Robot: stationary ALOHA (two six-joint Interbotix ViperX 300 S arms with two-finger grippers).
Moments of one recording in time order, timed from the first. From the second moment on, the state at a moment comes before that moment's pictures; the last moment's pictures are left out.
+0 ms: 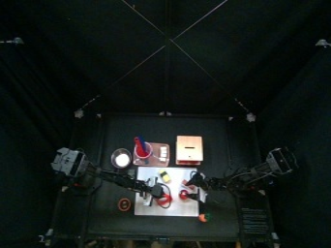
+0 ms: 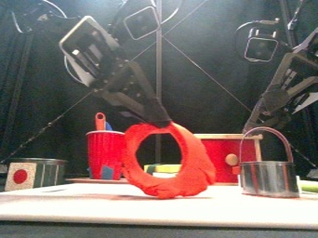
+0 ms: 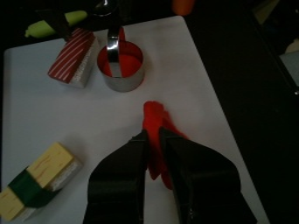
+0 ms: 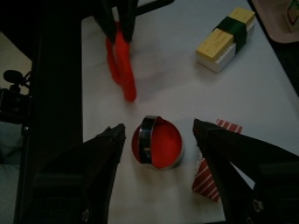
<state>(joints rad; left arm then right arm) -0.21 0.09 0.65 -0.14 -0.10 0.17 0.31 -0.27 1.08 0.79 -0.33 -0.29</state>
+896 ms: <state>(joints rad) 0.03 -0.61 1.22 -0.17 -0.33 0.17 0.30 -0.26 1.08 0.80 -0.33 -0.29</state>
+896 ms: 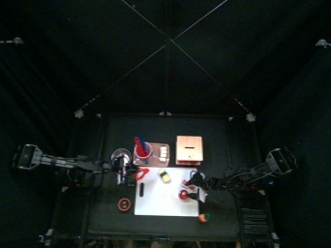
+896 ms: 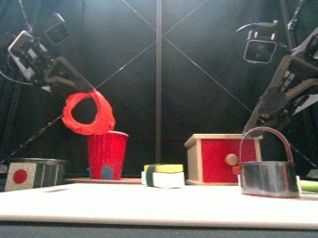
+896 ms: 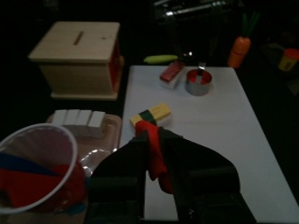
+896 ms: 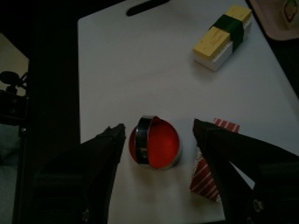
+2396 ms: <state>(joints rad) 0.53 -0.92 1.40 -0.16 -0.04 0.17 0.30 -0.24 1.08 0.82 -0.32 -0.29</state>
